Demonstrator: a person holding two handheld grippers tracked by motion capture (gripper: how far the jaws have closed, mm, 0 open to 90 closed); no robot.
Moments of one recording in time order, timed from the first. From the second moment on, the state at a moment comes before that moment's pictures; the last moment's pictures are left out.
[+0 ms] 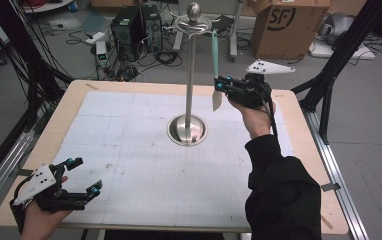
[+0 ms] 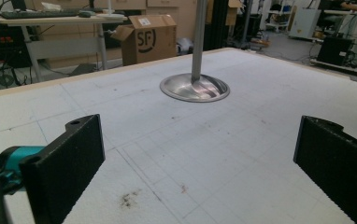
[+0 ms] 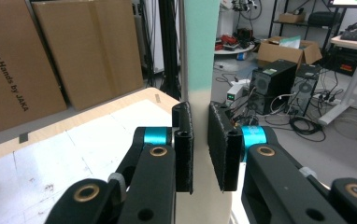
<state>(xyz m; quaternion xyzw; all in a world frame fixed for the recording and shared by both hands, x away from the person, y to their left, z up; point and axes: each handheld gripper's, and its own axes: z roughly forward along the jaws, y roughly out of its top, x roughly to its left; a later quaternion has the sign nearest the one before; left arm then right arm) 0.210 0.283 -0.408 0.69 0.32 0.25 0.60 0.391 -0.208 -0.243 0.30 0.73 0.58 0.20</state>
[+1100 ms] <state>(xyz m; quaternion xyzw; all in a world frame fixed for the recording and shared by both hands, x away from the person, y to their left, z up) 0.212 0.282 -0.411 0.69 0.32 0.25 0.60 0.391 -0.191 -0.254 0.32 0.70 0.60 0.24</state>
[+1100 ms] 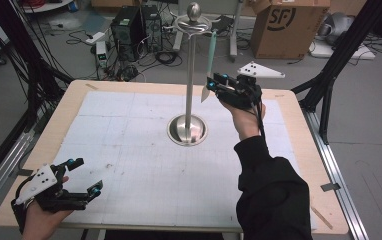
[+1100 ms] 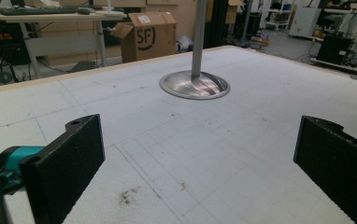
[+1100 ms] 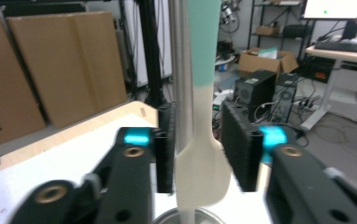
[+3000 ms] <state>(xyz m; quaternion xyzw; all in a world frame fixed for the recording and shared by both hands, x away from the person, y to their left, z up) 0.223 0.275 -0.411 0.68 0.32 0.24 0.62 0.253 -0.276 -0.396 0.29 0.72 0.60 0.20</state>
